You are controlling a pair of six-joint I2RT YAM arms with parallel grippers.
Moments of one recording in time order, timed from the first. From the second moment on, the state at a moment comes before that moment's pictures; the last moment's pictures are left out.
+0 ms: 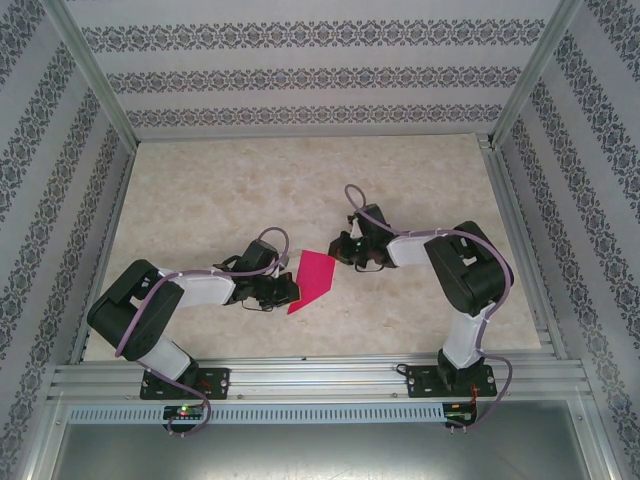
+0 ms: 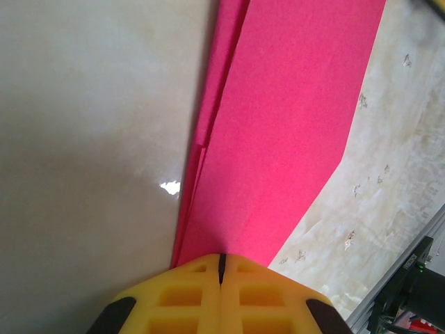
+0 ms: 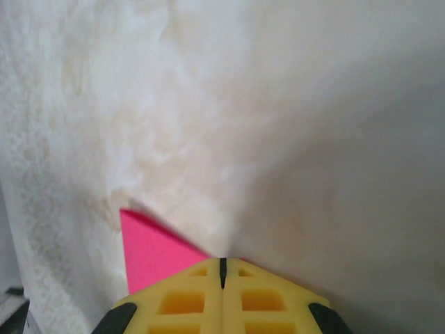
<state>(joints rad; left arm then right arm) -0.58 1.57 0.57 -0.01 0.49 -0.84 0.46 1.86 0.87 0.12 -0.48 0.85</state>
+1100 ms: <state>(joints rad) -0.58 1.53 0.58 -0.10 0.47 -0.82 0.66 1.86 0.79 0.25 -0.50 0.93</state>
